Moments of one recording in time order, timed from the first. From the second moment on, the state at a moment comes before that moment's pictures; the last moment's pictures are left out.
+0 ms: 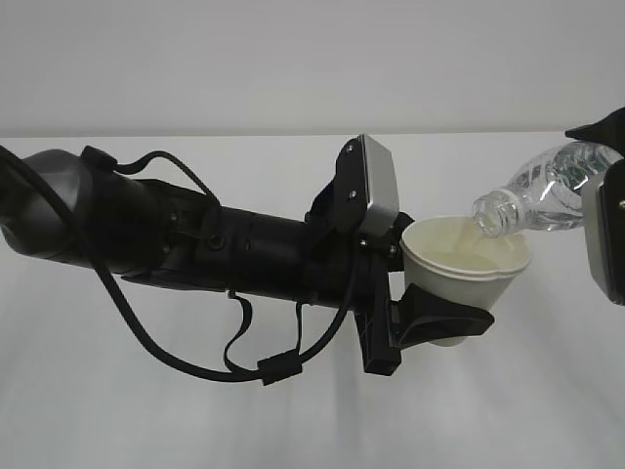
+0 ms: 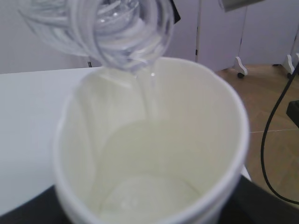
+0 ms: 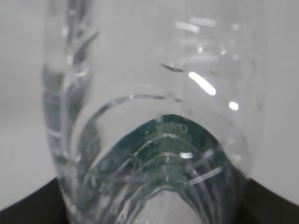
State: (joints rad) left arm -0.72 2.04 -1.10 1.15 -0.95 -0.61; right arm 0.20 1.14 -0.60 -1.54 0.02 -0.20
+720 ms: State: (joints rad) left arm -0.72 2.04 -1.10 1.15 -0.95 -0.61; right arm 0.20 1.14 -0.60 -1.54 0.02 -0.20
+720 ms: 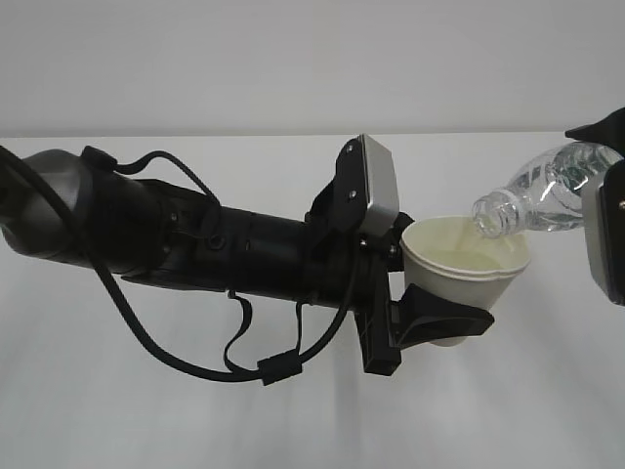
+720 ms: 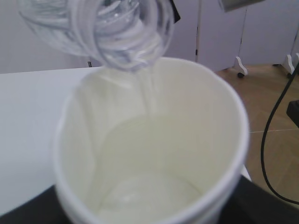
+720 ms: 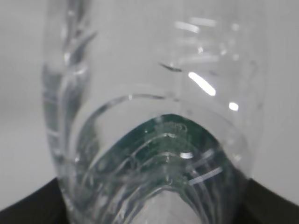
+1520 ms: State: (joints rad) left arm -0.72 2.04 -1.10 1.15 -0.95 -0.61; right arm 0.20 1.14 -0.60 -1.56 0.02 -0.20
